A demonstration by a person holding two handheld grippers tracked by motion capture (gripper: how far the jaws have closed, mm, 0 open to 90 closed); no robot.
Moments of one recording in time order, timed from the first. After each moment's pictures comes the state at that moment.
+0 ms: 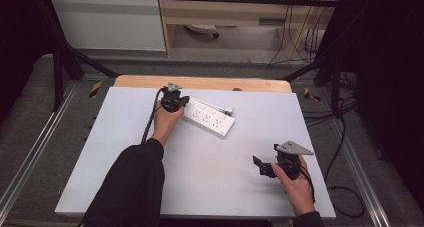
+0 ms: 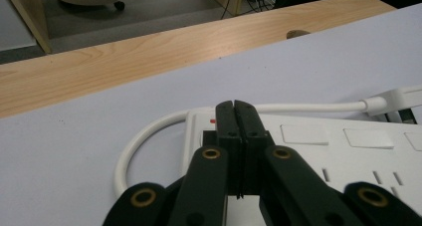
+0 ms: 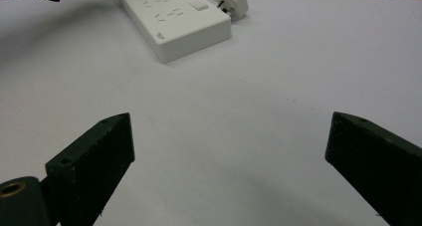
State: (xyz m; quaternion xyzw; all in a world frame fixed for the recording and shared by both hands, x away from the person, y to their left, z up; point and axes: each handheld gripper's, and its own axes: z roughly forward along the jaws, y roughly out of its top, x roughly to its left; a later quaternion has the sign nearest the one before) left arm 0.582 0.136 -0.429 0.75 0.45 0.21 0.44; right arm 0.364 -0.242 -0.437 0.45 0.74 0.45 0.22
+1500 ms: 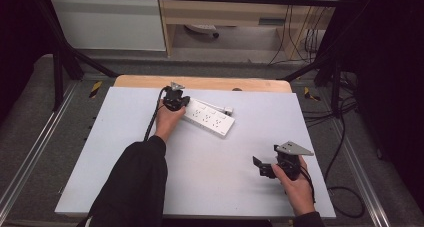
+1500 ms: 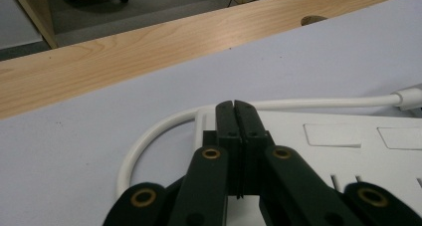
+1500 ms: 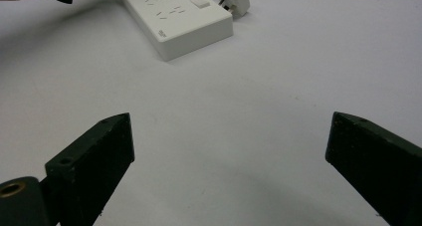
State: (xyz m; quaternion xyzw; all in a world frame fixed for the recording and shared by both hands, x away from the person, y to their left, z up) left arm 0.594 0.130 -0.438 0.76 0.45 0.22 0.42; right arm 0.362 -0.242 -0.438 0.45 0.74 0.45 0.22
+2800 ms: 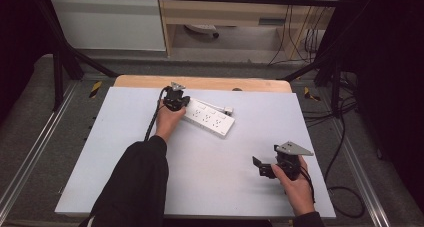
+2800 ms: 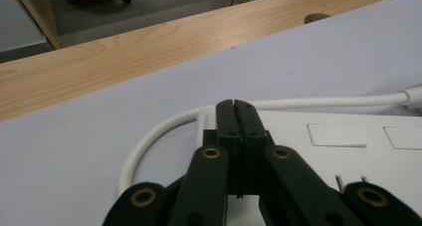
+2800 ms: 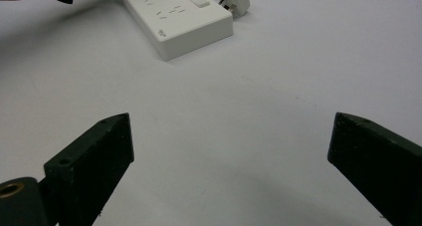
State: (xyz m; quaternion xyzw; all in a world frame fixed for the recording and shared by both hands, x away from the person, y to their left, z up) left arm 0.595 0.130 -0.438 0.76 0.44 0.23 0.41; right arm 0.362 -0.241 -0.438 0.45 0.74 0.45 0.22
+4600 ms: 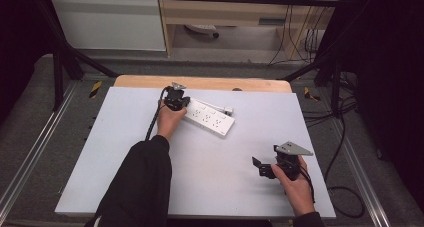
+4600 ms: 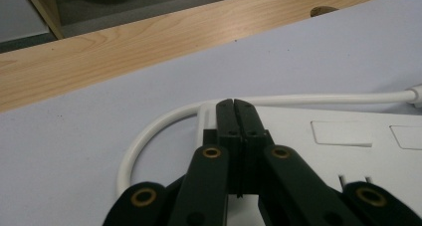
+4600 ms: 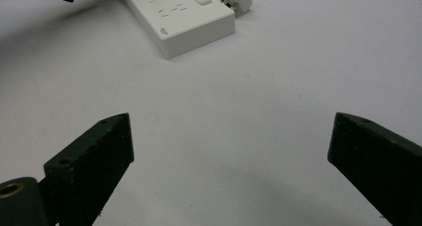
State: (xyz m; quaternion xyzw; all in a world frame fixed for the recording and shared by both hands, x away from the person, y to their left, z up) left arm 0.596 0.127 -0.439 0.77 0.45 0.22 0.40; right arm 0.362 -0.241 -0.439 0.45 0.74 0.44 0.22
